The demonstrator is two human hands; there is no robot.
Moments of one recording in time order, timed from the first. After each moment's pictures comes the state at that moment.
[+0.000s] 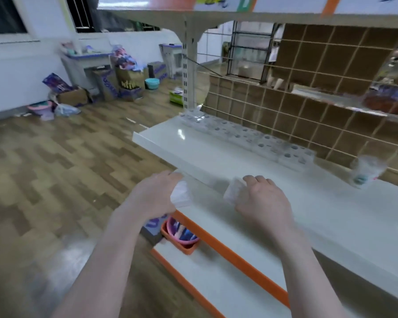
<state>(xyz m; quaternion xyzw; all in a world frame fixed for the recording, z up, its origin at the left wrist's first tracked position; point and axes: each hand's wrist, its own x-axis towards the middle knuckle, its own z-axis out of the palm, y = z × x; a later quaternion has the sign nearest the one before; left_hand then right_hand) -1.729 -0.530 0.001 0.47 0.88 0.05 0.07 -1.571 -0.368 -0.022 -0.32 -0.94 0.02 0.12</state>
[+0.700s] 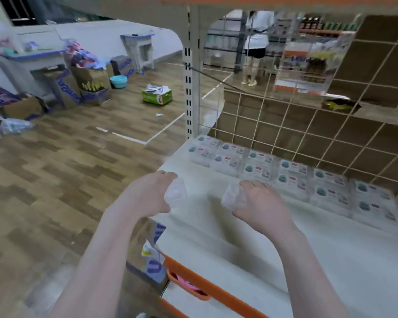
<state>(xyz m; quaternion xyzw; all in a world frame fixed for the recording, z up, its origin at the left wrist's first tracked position) -1.994 -0.423 0.018 0.50 0.85 0.01 0.14 -1.809 -0.292 -0.018 -0.38 -0.92 0.07 0.05</state>
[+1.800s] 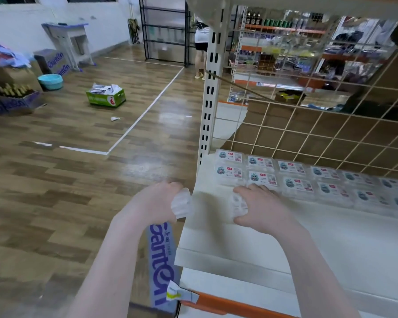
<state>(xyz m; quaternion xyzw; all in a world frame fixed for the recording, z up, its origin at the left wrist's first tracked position) -2.164 -0.384 -0.004 0.64 0.75 0.01 0.19 -1.953 -0.299 -0.019 -0.47 -0.88 0.09 -0.04</state>
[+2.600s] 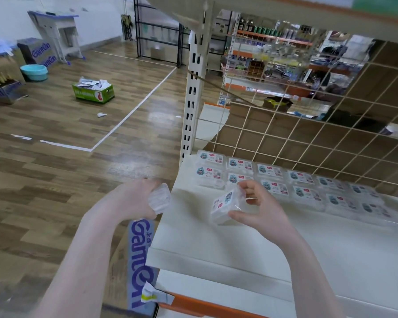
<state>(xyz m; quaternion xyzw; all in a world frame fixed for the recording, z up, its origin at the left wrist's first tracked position) -2.163 -0.379 -0.008 0.59 0.77 0.05 0.22 -1.898 -0.300 -0.022 -0.45 -0.76 0.39 0.27</state>
